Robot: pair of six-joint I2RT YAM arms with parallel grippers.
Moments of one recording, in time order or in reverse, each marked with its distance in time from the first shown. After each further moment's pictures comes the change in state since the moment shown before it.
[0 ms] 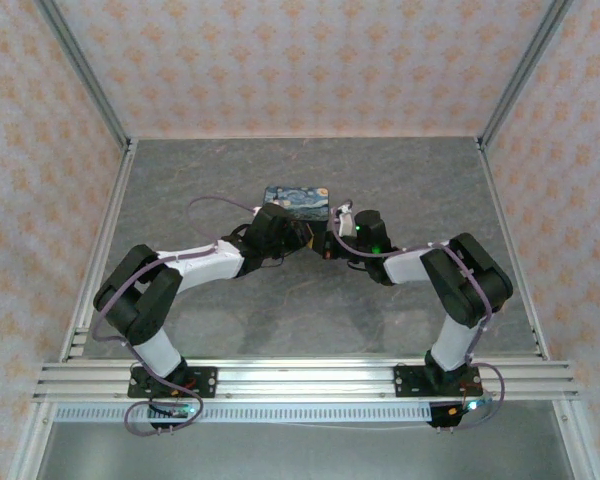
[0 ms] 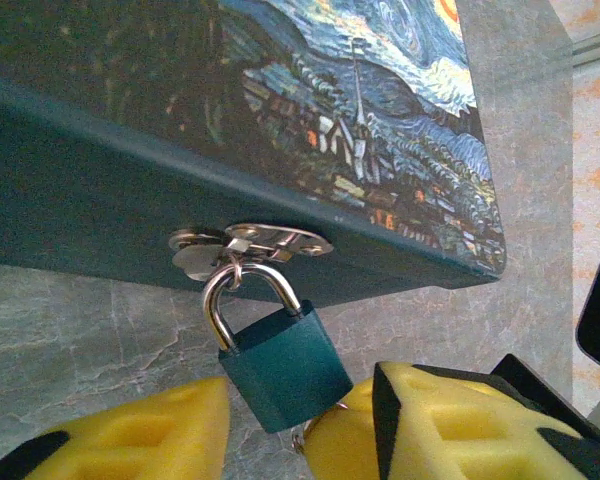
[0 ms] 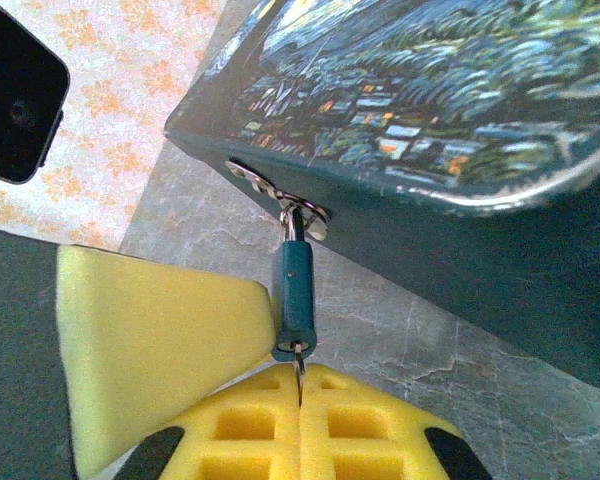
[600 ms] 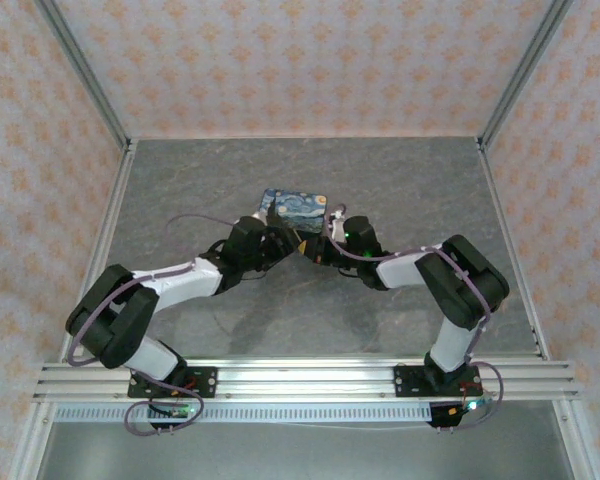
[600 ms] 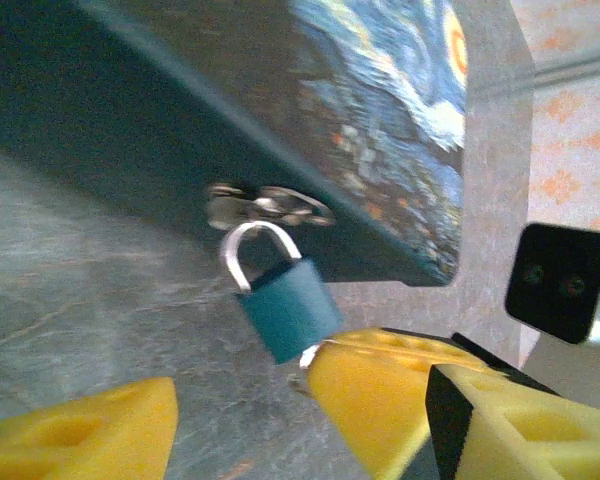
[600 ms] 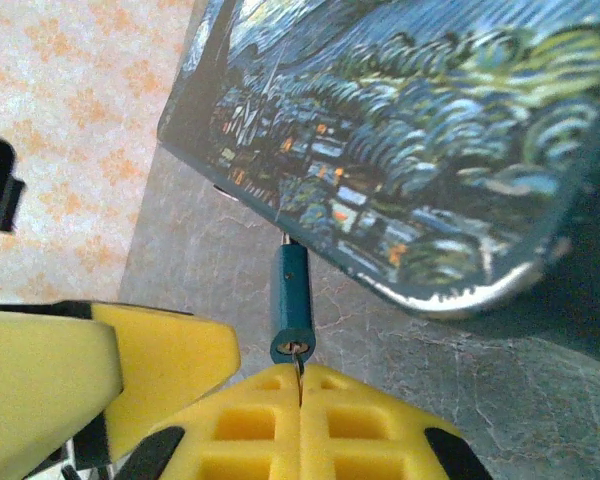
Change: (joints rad) left arm 0.068 -0.179 -0.255 0.142 0.076 -0.089; right arm 0.087 0.001 0.000 -0.031 0.092 0.178
